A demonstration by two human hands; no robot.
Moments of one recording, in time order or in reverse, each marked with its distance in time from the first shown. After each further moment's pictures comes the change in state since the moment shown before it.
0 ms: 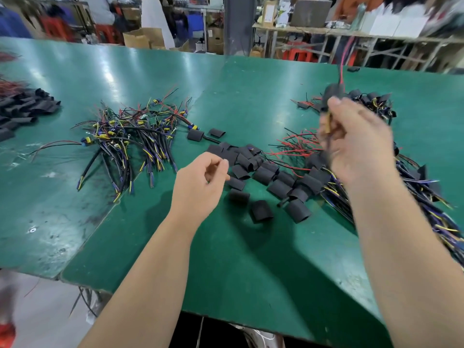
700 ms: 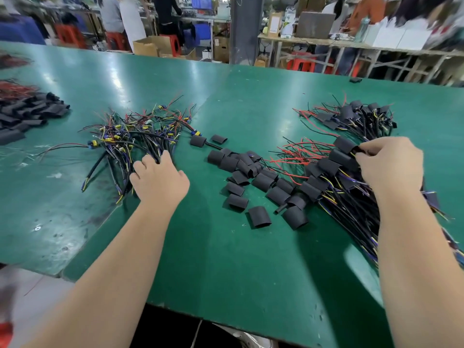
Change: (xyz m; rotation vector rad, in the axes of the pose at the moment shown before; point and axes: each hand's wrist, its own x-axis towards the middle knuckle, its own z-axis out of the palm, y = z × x) left_hand 0.038 -0.039 -0.030 0.949 0.026 -0.410; right_hand 0.032 -0.016 -0.065 -1.499 0.275 -0.184
